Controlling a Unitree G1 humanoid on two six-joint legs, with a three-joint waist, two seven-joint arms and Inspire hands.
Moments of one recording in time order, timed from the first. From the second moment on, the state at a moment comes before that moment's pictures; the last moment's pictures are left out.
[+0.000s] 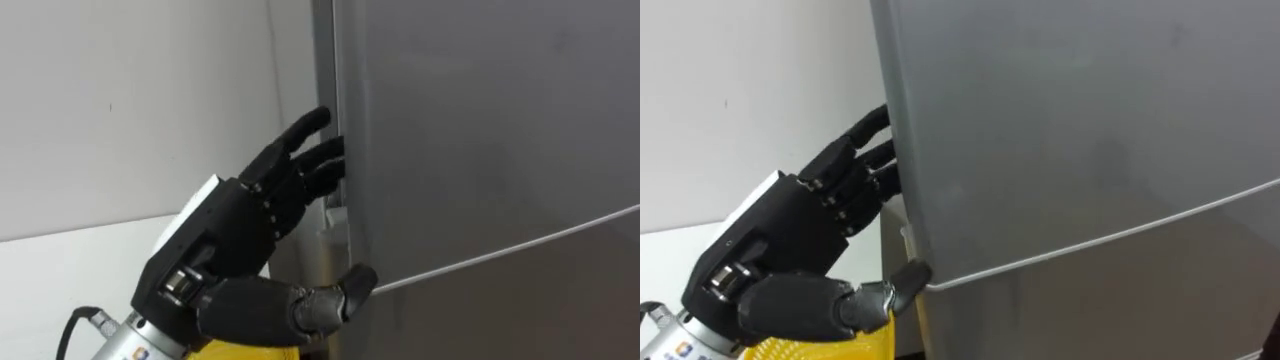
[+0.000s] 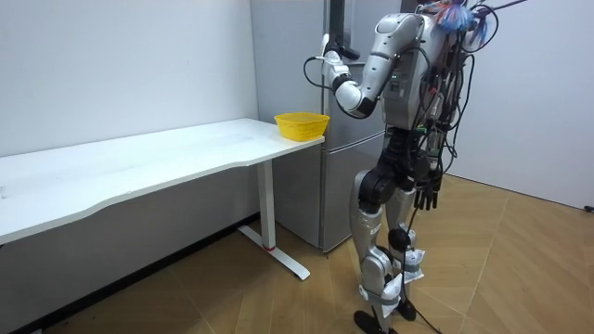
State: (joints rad) left arm -0.09 0.32 -0.06 -0.51 -0.47 0.11 -0.33; right arm 0.06 -0.28 0.05 1.33 -0.44 0.13 0.19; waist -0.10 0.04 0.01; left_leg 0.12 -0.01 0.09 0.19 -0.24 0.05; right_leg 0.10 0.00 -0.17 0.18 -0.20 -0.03
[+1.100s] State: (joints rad) left arm -0.10 0.34 -0.12 -0.52 -0.48 0.11 -0.35; right arm 0.06 -0.29 0.06 1.33 -0.44 0.13 0.16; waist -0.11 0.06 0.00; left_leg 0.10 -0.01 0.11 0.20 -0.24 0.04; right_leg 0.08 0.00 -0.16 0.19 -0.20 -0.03
